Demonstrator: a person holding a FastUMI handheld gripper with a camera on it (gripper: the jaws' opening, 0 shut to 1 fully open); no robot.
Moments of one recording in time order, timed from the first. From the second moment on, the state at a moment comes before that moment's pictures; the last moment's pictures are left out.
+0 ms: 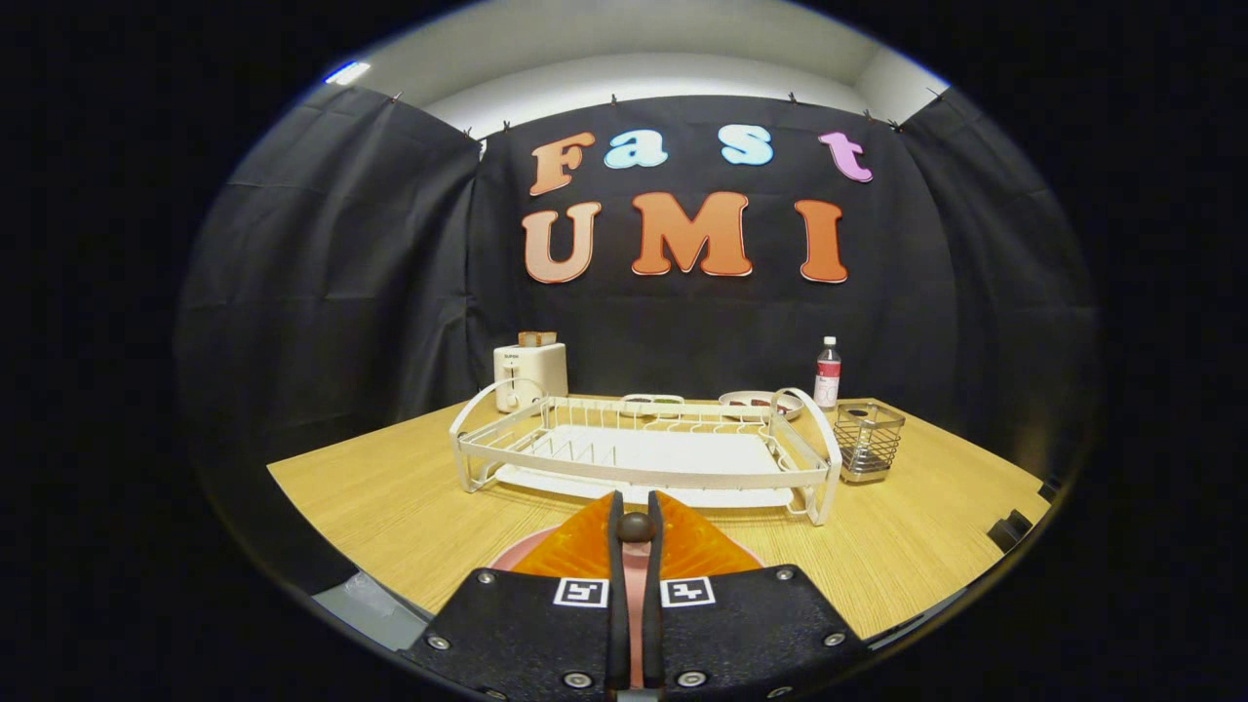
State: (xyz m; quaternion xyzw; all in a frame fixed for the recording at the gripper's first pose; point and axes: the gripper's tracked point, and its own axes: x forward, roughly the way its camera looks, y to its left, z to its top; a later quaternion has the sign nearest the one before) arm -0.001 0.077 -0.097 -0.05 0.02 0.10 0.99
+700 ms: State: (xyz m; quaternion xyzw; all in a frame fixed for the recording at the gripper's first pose) arm 0.001 0.055 -0.095 -0.01 0.08 0.07 0.99
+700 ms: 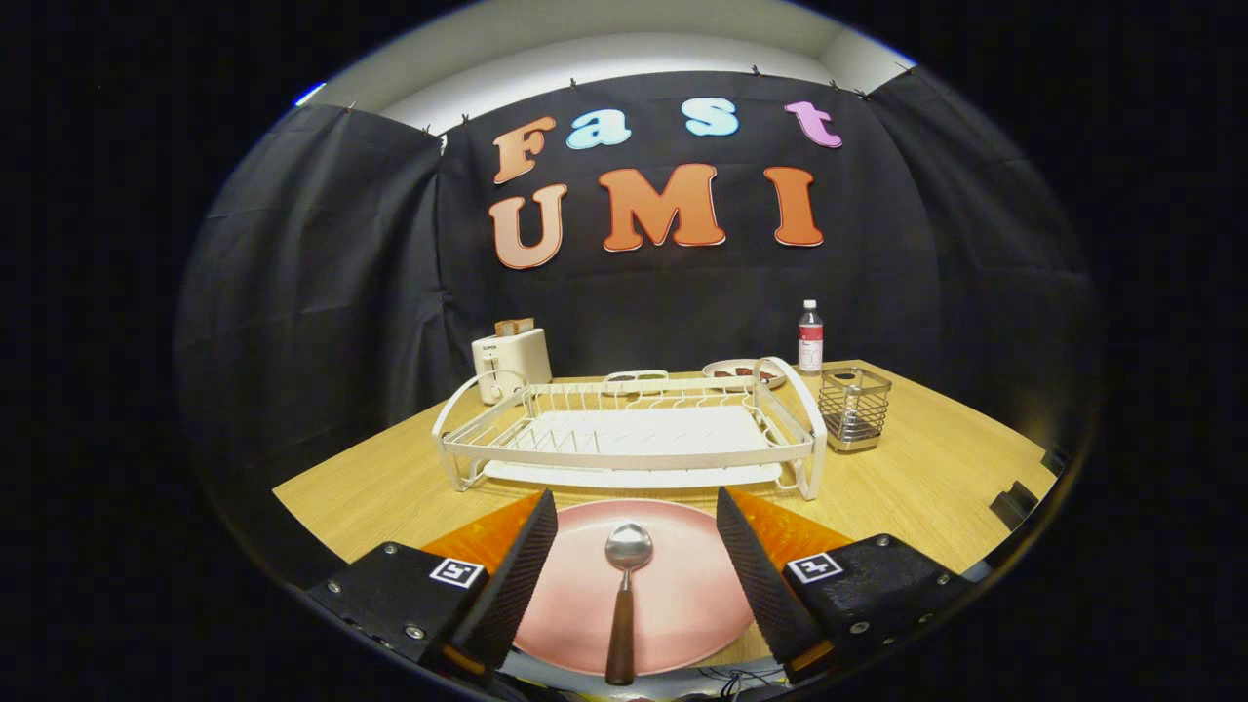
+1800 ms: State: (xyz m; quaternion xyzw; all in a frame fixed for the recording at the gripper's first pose) arm 0.016 -0.011 -0.042 -0.02 0.08 0.02 1.00
